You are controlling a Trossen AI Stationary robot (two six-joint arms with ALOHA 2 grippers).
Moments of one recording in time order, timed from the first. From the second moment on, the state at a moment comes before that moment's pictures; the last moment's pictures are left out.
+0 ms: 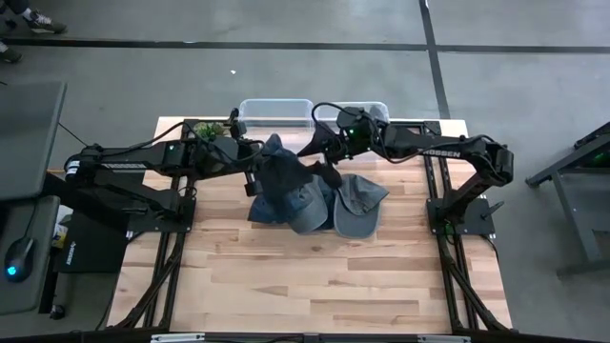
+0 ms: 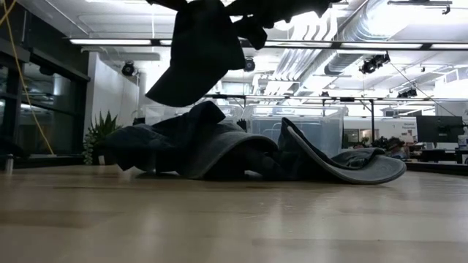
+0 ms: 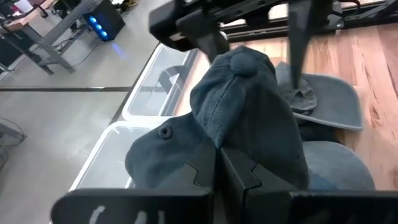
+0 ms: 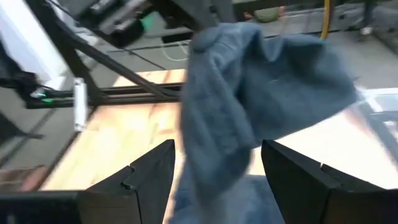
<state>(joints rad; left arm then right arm) 0.00 1.12 1.22 -0.57 -0.45 0.15 -0.27 1.58 1.33 -0.10 -0.42 -0.01</state>
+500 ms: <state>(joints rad) 0.00 1.12 1.22 -0.57 -0.45 0.15 -0.24 1.58 1.33 -0.12 -0.43 -0.05</state>
